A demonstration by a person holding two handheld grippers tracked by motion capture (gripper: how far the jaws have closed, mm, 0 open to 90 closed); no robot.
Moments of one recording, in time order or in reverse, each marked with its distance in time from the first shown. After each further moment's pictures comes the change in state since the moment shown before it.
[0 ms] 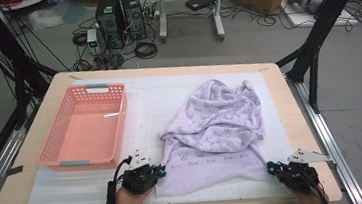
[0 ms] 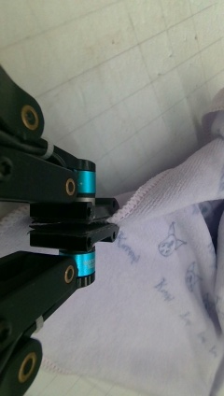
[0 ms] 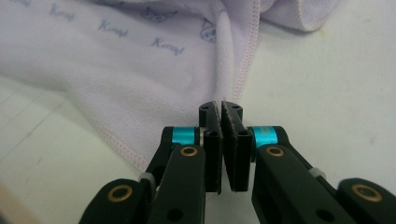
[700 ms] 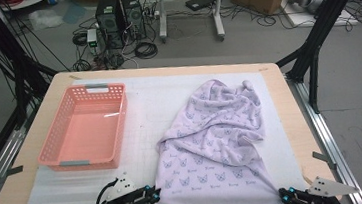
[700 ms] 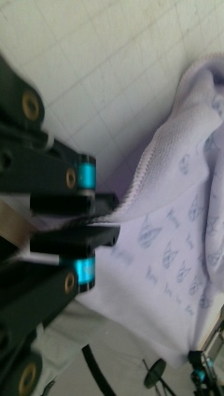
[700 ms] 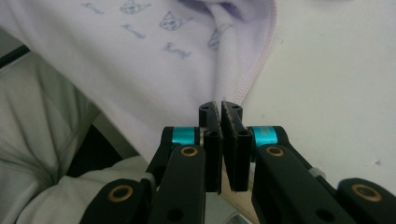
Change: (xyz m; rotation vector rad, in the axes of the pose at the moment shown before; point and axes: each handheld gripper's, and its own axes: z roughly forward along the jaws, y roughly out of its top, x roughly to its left) left arm -0.013 -0.029 -0.050 -0.080 -0.120 0.014; right arm 0.020 -0.043 -0.053 -0.014 0.122 -0.066
